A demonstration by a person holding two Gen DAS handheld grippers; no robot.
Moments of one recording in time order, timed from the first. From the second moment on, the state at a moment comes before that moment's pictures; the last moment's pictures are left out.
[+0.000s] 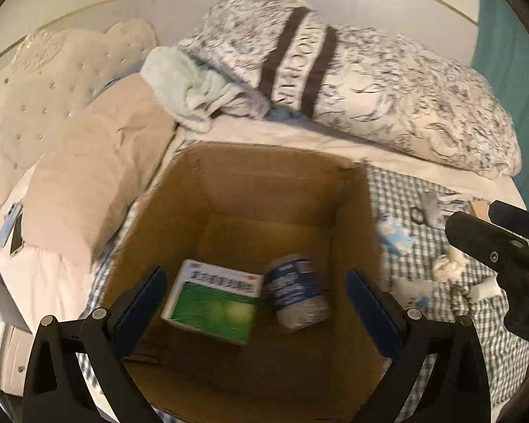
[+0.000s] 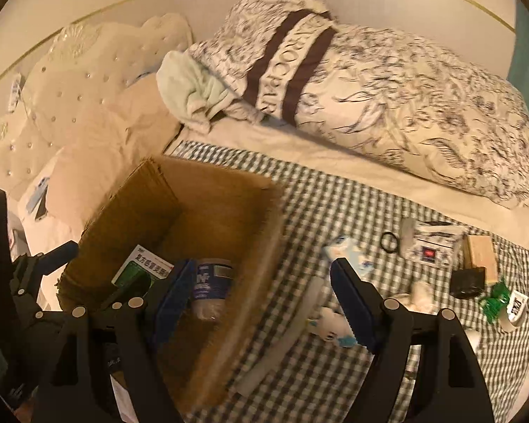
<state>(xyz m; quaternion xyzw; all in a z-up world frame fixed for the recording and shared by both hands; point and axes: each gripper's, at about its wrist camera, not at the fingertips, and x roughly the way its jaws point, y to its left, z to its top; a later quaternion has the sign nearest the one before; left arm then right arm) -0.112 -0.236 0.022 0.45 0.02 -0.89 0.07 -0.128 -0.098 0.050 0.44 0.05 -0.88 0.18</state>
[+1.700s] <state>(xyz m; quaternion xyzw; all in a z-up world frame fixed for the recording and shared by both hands) -0.145 -0.036 -0.111 0.49 0.03 -0.87 0.03 -0.139 0.185 -0.091 0.55 -0.03 -0.83 0.03</state>
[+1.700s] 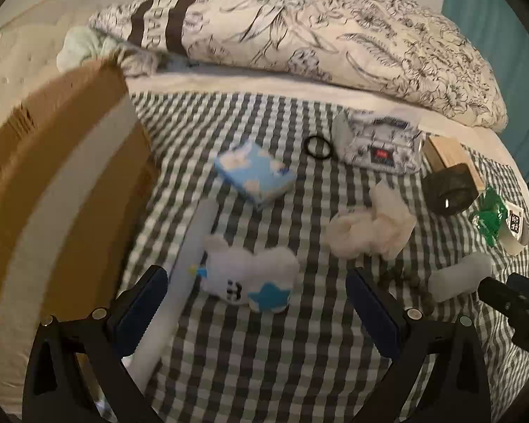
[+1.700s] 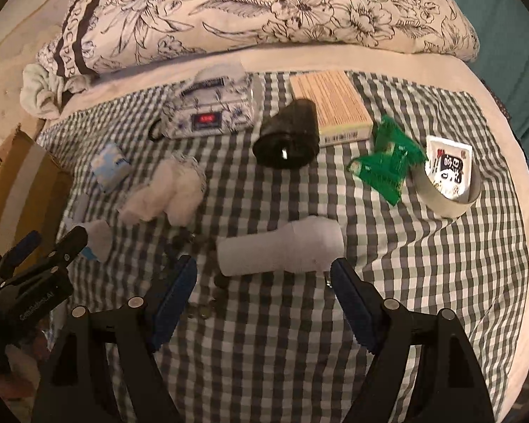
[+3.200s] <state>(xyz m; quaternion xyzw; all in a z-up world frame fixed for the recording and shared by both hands) -0.115 -0.078 -0.175 0.50 0.04 -0.87 0.01 -0.136 0.112 -0.159 0.60 0.04 -0.80 0.06</state>
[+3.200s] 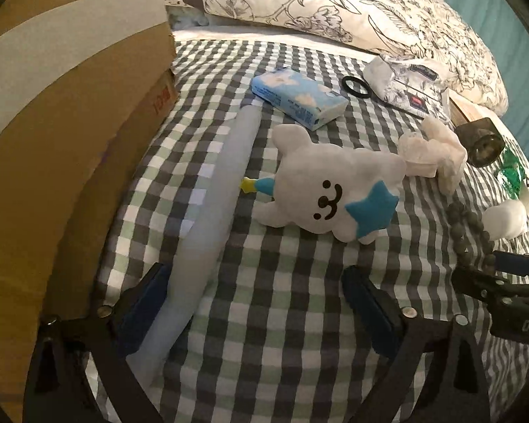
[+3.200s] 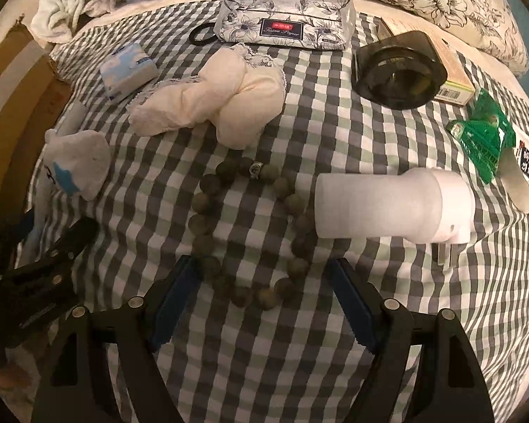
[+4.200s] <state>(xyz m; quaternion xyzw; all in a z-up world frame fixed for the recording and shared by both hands) -0.068 -0.098 -0.130 0.48 0.07 -0.88 0.04 -0.114 0.113 -0.127 0.57 0.04 -0.81 0.09</state>
